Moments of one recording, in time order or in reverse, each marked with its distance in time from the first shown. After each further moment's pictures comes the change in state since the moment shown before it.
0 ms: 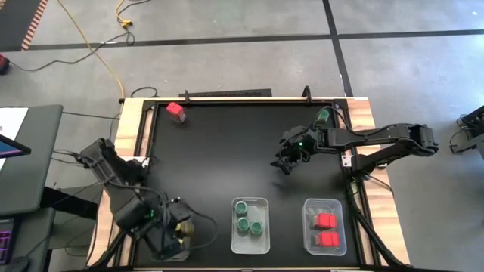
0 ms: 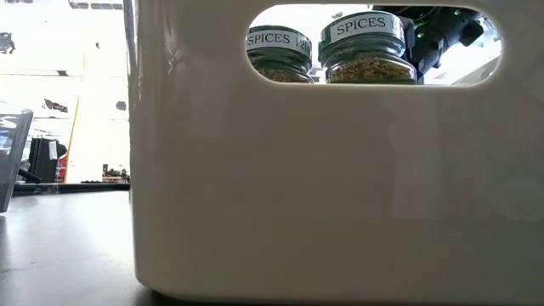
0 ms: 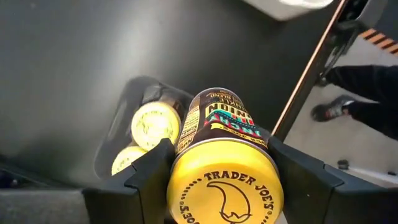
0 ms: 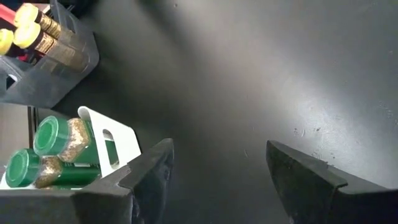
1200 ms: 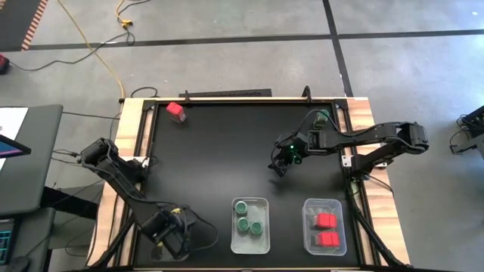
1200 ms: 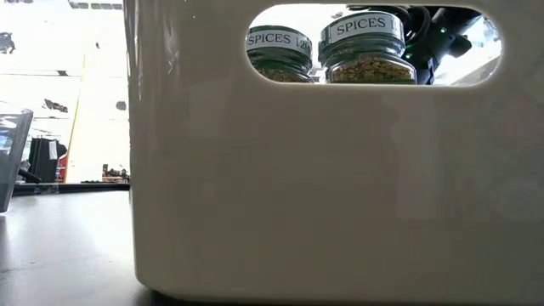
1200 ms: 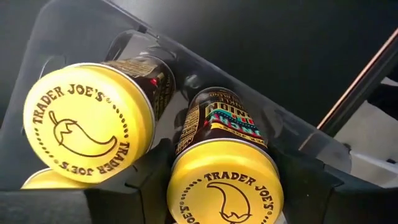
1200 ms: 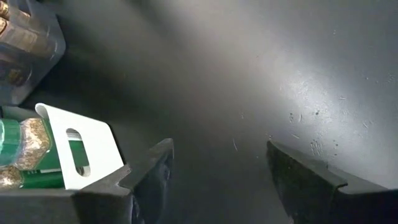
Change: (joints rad) left arm 0.016 0.000 -0.465 0.404 0.169 -0.084; right arm 0.000 0.122 0.000 0.029 0.000 0.043
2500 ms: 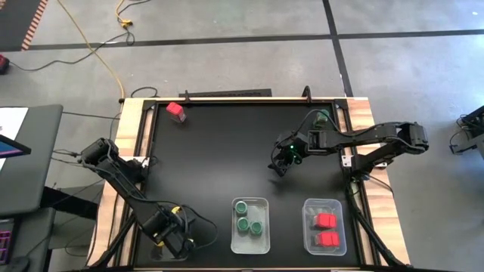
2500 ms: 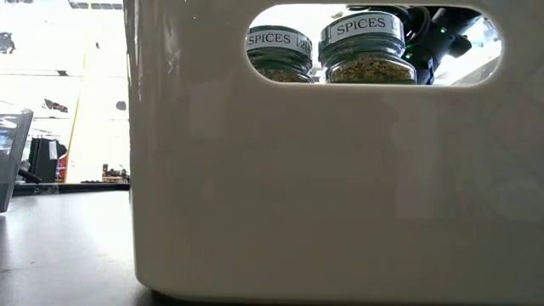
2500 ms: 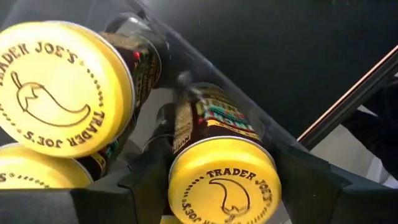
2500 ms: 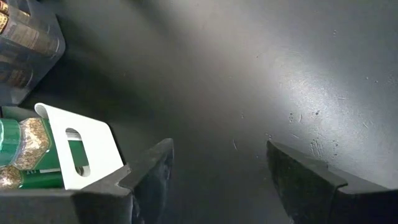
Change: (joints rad) left arm 0.004 0.000 -0.003 0.035 0.015 -0.170; right arm 0.000 0.000 0.000 0.000 0.000 -0.001
